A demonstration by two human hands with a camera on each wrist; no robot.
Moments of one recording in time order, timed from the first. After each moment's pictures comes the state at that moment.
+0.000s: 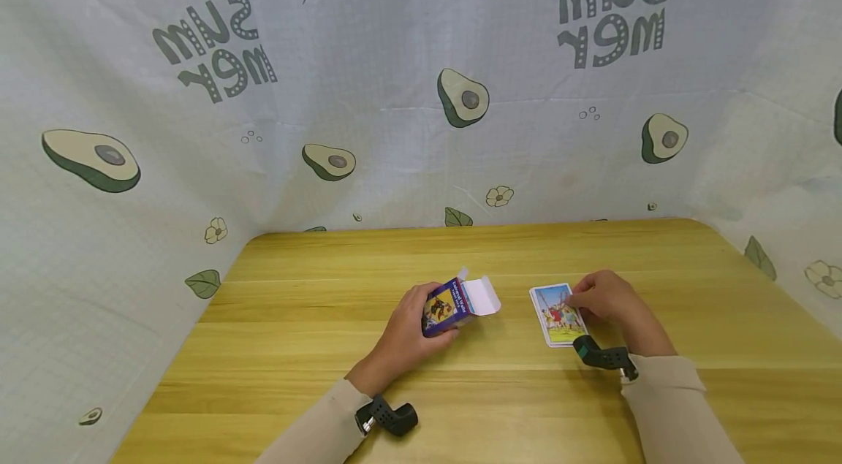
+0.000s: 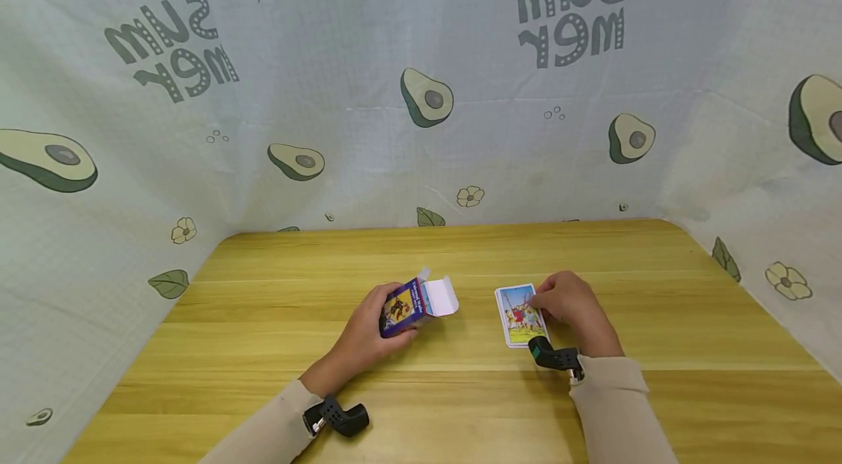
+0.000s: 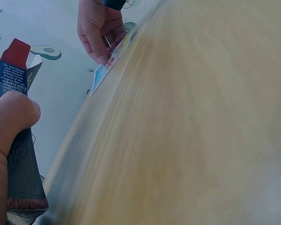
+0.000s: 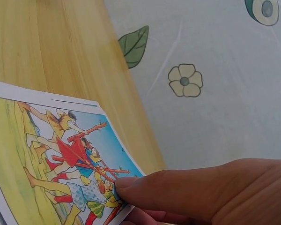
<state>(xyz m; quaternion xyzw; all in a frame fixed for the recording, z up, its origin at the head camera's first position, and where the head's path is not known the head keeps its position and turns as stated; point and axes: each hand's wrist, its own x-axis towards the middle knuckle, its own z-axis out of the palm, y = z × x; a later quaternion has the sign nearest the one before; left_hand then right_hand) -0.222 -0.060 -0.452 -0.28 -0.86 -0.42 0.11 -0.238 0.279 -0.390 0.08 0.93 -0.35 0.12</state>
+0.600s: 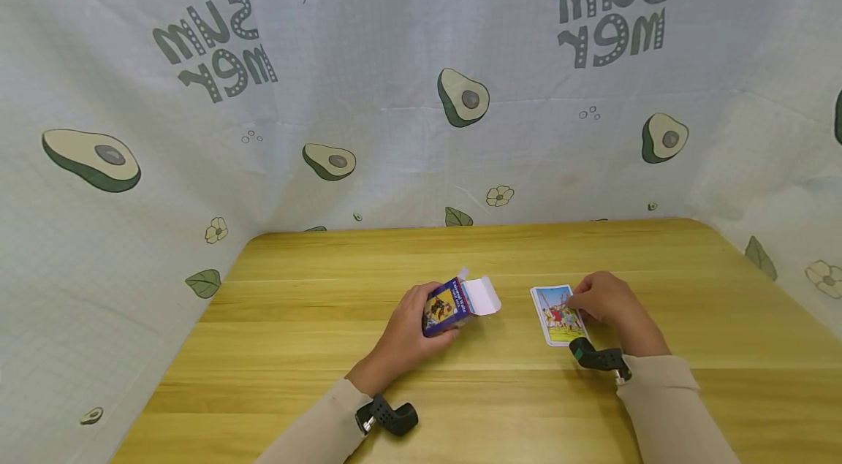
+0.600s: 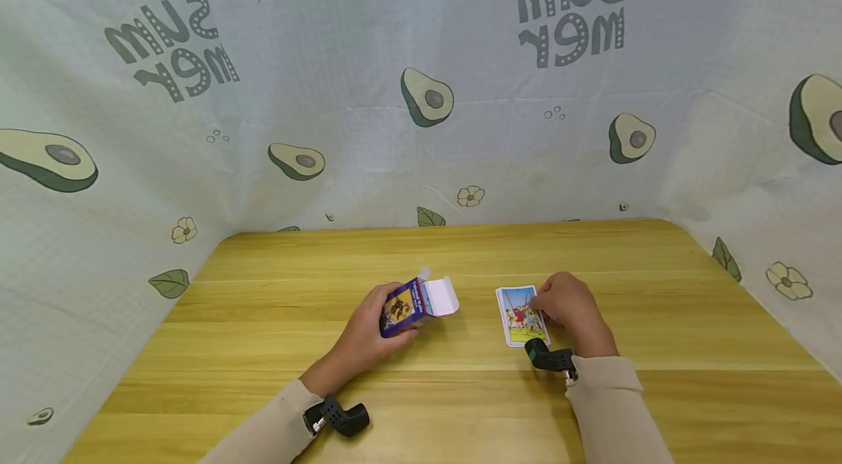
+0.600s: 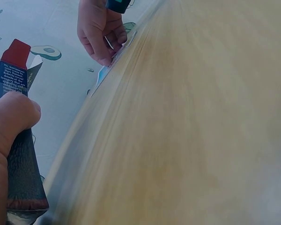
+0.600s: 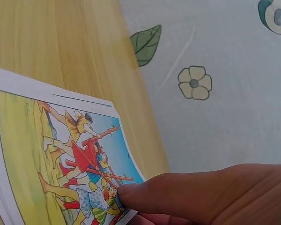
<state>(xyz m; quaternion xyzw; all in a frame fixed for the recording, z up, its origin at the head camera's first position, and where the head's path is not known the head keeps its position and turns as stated) -0.222 -0.061 -0.453 -0.27 -0.86 -0.42 0.10 -0.233 0.272 -0.388 0.08 0.94 -0.32 0.10</state>
